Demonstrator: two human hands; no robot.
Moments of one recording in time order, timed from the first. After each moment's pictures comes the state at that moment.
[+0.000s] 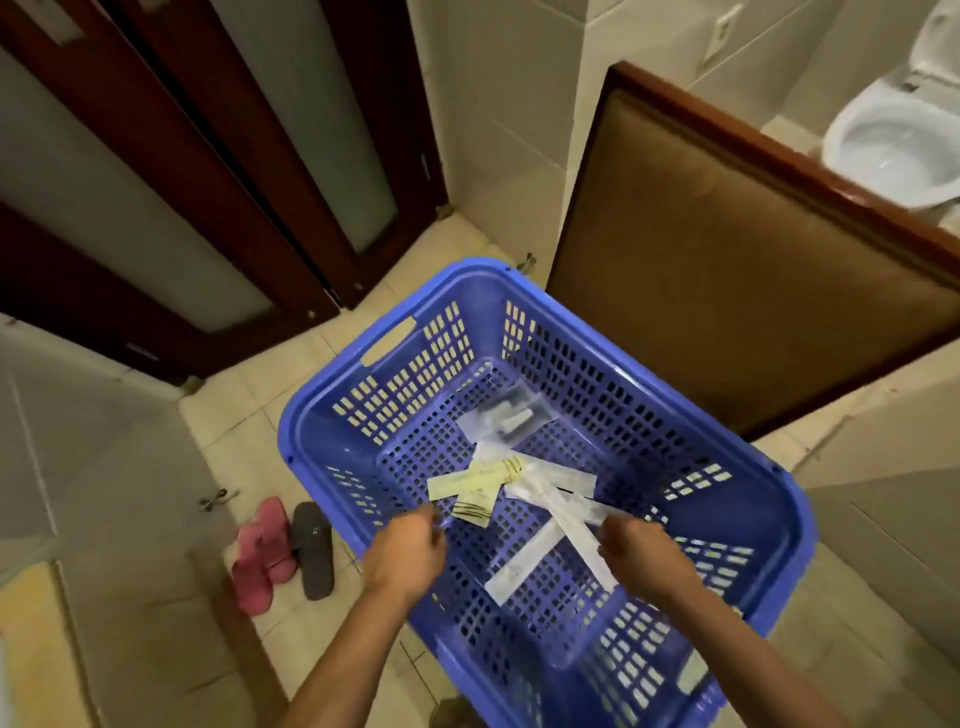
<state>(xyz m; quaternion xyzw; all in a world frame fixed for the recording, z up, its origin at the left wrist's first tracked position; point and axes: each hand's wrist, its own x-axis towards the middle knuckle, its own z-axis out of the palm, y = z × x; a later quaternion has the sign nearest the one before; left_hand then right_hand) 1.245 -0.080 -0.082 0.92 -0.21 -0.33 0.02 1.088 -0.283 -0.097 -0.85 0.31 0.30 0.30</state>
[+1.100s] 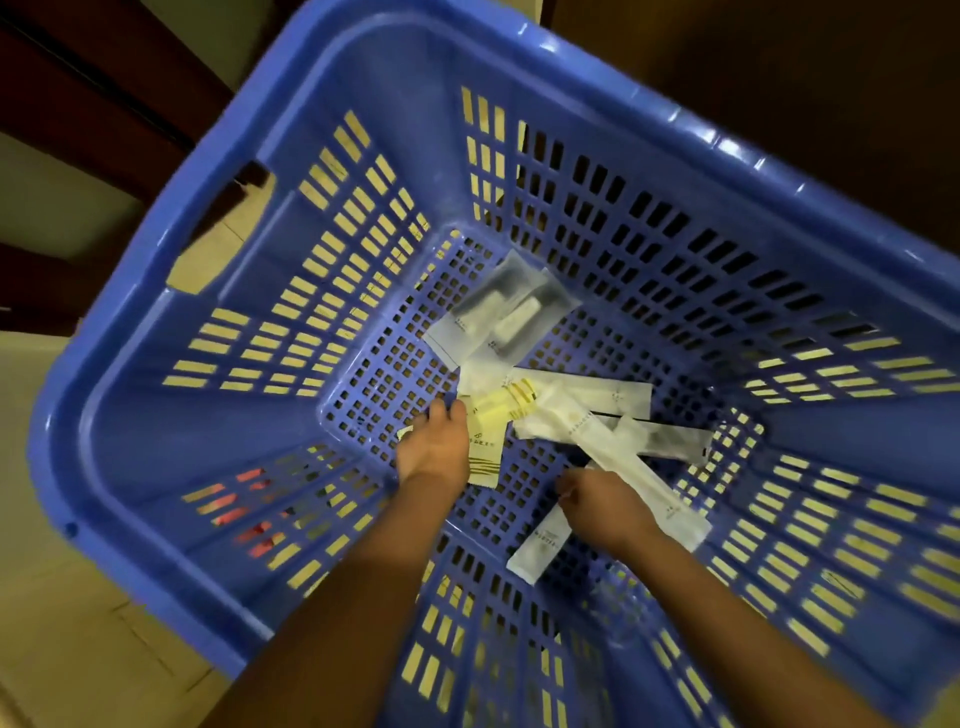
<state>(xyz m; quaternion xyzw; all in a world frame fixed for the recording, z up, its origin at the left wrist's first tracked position) 1.311 -0.150 -0.309 0.84 -0.32 -0.38 -0.20 1.155 -0.241 -0.308 -0.74 0.37 0.38 0.42</state>
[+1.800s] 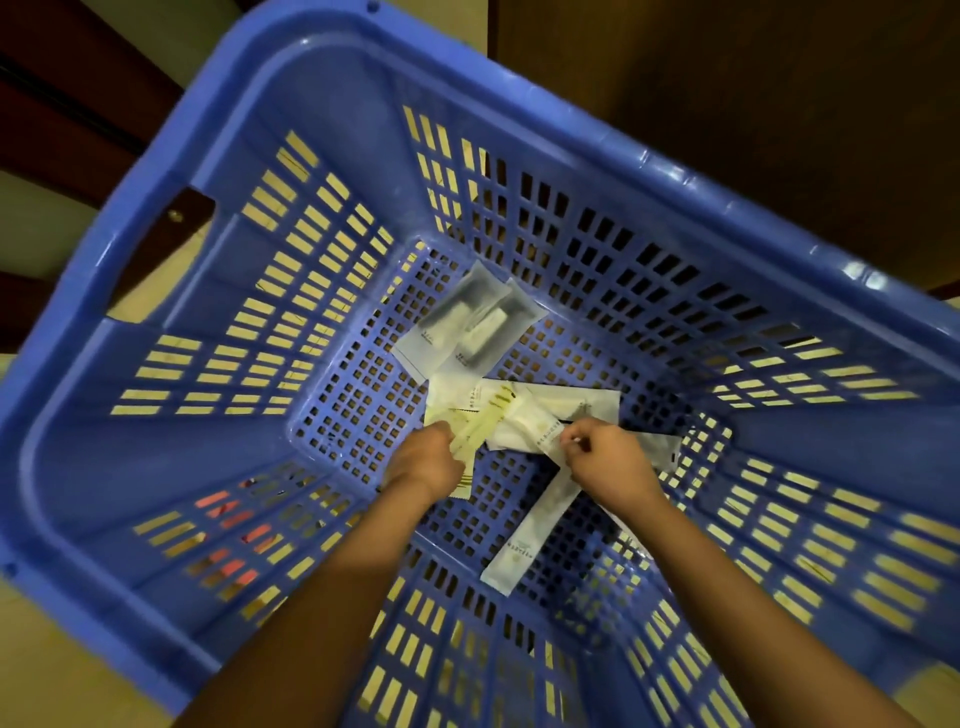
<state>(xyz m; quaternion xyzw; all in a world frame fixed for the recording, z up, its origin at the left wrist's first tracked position) 1.307 -0.171 -0.308 0.85 -0.23 -0.47 -0.05 1.159 -0.294 -0.298 -0.70 0.47 0.23 0.49</state>
